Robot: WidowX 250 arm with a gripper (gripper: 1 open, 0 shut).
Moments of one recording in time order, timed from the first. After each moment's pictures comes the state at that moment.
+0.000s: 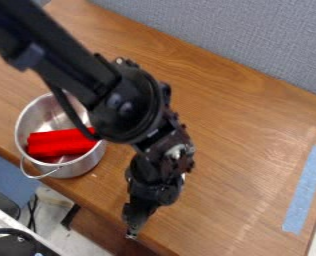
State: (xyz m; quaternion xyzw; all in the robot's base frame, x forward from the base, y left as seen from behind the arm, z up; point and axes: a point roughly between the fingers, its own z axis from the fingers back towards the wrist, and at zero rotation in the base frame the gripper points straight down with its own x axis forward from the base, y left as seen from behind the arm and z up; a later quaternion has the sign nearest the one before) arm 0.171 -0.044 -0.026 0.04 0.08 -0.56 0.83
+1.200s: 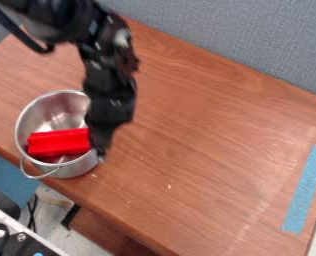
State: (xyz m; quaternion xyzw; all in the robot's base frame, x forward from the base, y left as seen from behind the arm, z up) arm 0.212 0.034 0.012 0.00 0.07 -0.44 0.90
